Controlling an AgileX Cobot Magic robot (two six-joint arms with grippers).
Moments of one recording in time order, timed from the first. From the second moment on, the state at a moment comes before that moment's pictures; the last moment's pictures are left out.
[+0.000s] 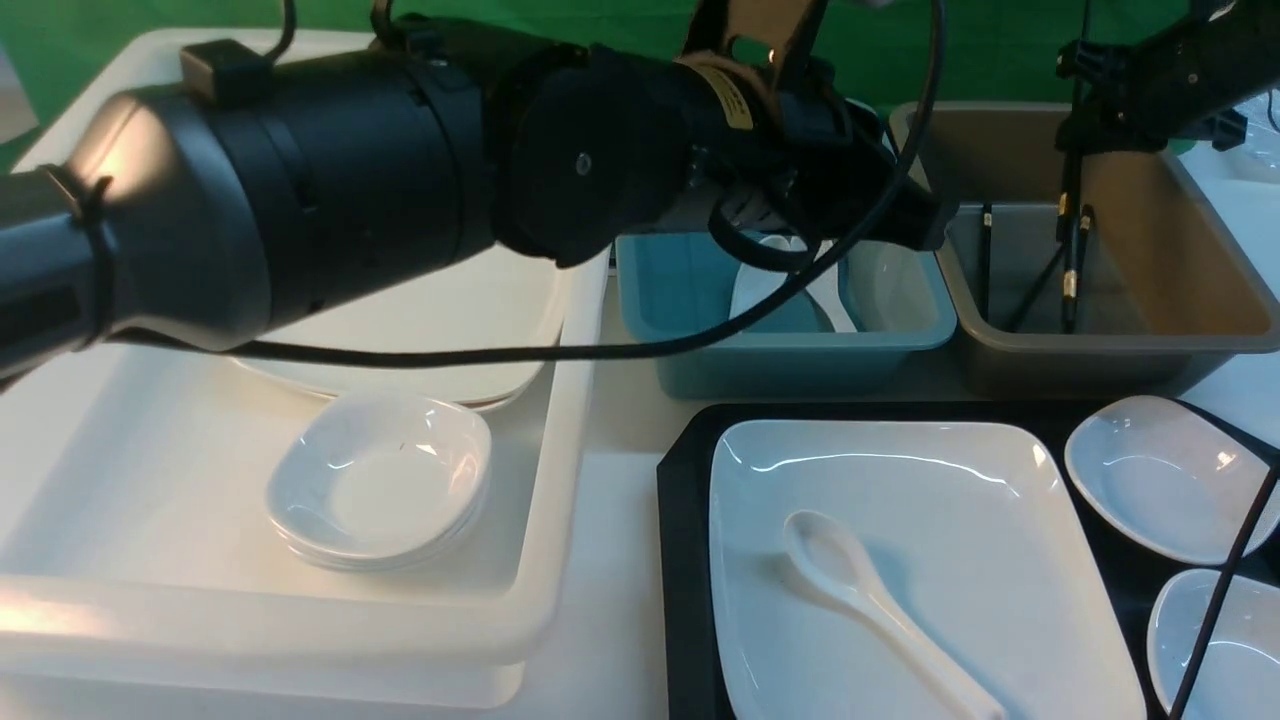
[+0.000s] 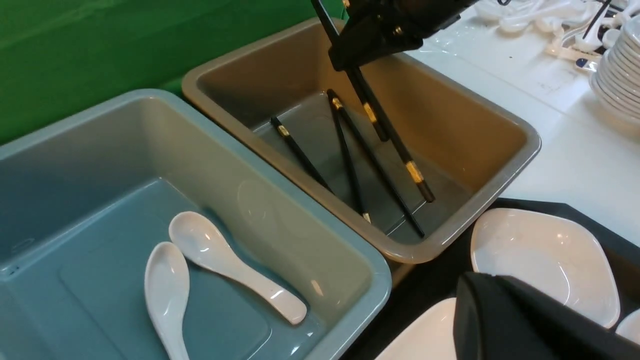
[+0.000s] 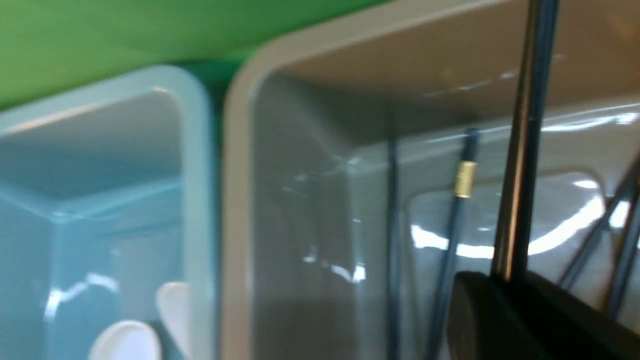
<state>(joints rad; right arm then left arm) -0.12 2.44 -2.48 0.38 0.97 0.00 -0.75 1.70 -1.44 -0.17 0.25 0.12</state>
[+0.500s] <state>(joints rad) -0.09 2.43 -2.48 0.38 1.16 0.02 -0.75 1.70 -1.44 -0.17 0.37 0.10</state>
